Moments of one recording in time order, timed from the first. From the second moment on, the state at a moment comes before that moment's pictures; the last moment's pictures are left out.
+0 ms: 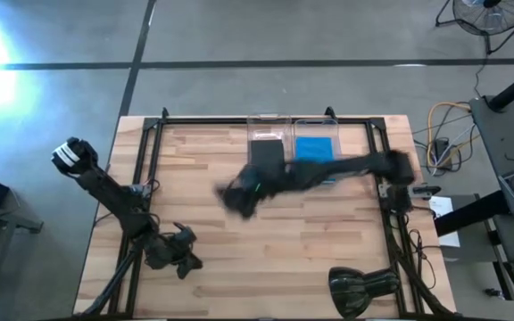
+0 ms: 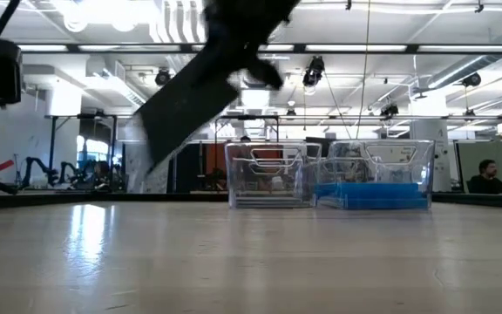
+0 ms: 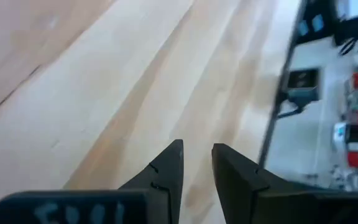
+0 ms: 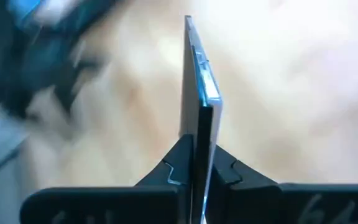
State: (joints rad) left arm -0.84 1.27 0.40 0.18 -0.30 -1.49; right arm 0.07 1.96 1.70 -0.55 0.05 0.71
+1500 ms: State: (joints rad) left arm -0.80 1.18 0.41 0.15 -0.64 -1.50; right arm -0.02 1.71 2.10 -1.41 0.55 0.64
